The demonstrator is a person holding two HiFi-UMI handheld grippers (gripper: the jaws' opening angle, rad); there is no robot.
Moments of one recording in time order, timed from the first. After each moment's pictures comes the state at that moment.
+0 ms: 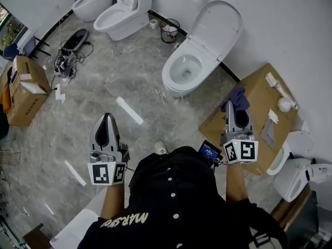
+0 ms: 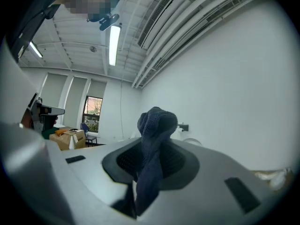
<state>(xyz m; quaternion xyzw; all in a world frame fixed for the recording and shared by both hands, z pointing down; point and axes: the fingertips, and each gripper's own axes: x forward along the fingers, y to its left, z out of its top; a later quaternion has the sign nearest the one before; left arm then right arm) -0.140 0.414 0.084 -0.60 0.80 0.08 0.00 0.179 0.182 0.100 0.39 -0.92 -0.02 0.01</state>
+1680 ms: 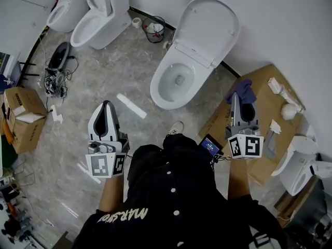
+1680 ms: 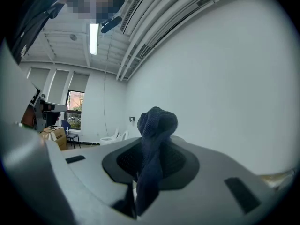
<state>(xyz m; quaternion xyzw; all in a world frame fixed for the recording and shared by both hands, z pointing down) -0.181 0.088 0.100 -0.65 0.76 0.04 -0.01 0.169 -0.085 0.138 0.45 -0.89 0.00 0.03</state>
